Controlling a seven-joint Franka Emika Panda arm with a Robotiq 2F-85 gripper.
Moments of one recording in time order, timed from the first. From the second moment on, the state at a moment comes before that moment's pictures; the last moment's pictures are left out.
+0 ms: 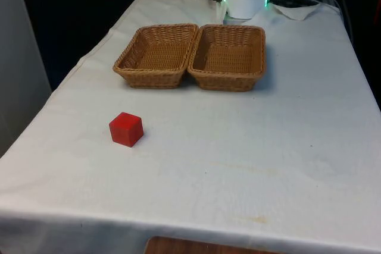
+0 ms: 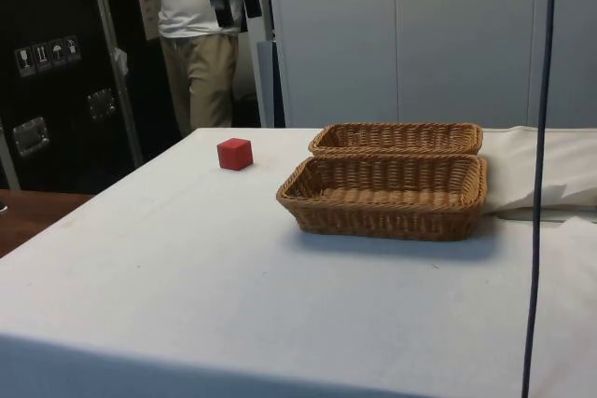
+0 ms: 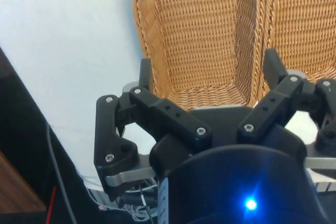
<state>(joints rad) 0.33 0.15 -0.39 -1.81 0.04 1.88 -0.03</state>
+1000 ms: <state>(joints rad) 0.32 0.34 -0.42 -1.82 0.05 2.12 0.04</state>
